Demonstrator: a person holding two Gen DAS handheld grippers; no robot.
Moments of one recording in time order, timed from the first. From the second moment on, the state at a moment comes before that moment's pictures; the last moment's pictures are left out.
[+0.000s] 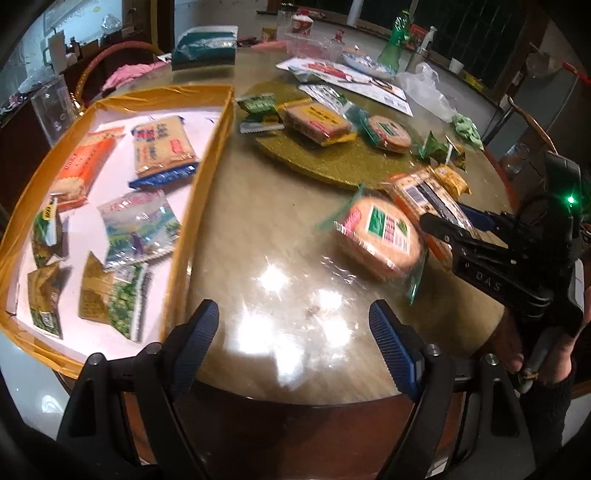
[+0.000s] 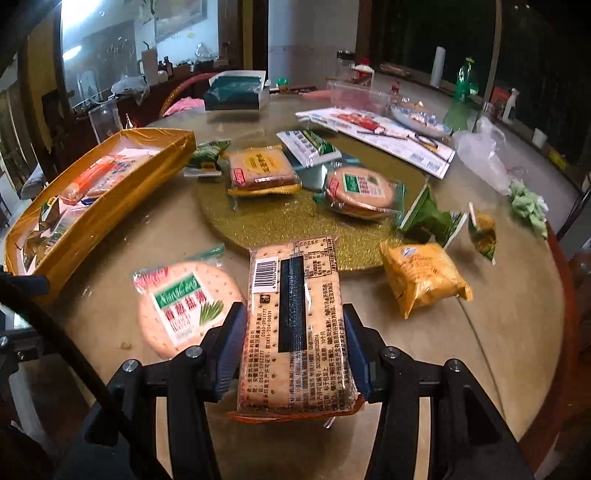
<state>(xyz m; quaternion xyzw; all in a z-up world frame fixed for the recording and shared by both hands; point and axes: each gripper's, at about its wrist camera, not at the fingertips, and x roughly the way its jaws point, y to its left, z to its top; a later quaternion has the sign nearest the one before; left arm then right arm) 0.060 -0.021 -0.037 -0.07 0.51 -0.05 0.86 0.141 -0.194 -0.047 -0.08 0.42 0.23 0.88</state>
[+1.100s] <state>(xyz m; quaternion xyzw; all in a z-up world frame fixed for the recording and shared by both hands) 0.126 -0.061 -0.063 -0.08 0.54 -0.02 0.84 0.086 -0.218 -0.059 0.08 0.42 0.17 0.89</state>
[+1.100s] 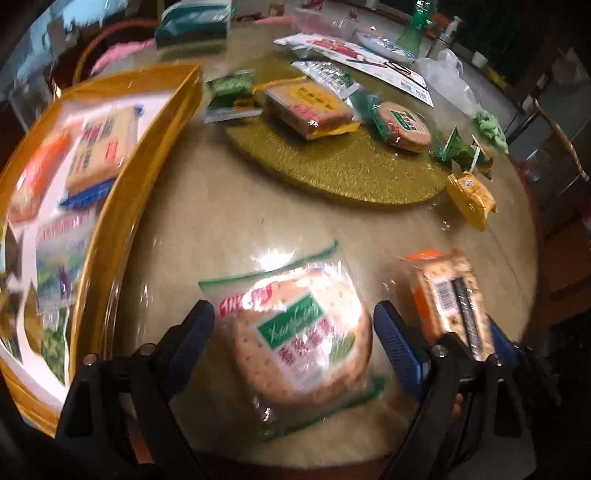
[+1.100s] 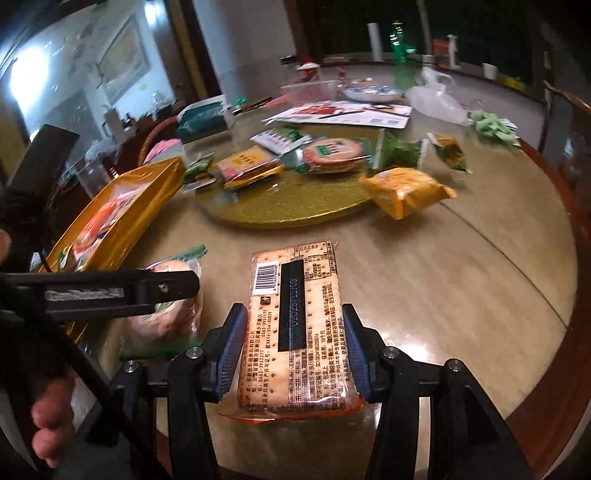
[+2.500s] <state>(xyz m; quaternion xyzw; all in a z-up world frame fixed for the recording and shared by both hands) 0.059 0.144 -0.032 -0.07 0.50 0.04 0.86 0.138 0.010 0.002 0.05 0.42 0.39 0.82</state>
